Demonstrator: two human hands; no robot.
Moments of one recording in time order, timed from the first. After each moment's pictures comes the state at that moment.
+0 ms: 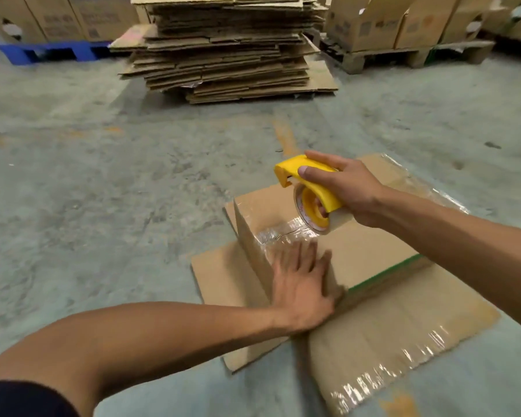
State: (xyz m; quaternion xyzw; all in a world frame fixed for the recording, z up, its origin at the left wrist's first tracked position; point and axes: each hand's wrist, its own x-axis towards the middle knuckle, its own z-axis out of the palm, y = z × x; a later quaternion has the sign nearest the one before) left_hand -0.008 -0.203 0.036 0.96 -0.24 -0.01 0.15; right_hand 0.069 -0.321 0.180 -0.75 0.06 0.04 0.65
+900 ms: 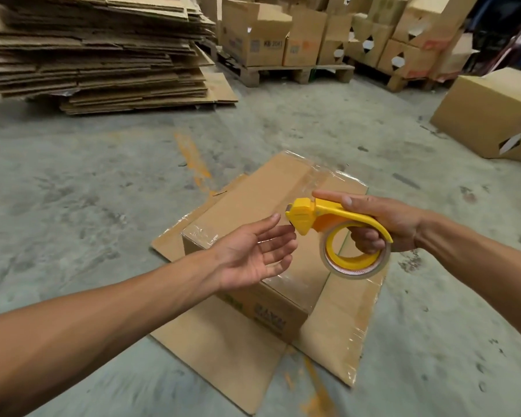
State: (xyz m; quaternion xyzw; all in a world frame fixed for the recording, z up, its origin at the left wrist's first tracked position) left_hand 0.047 -0.270 0.145 0.42 0.05 -0.52 0.74; right_hand -0.025 -0.505 0.212 -0.68 0.08 0.26 0.69
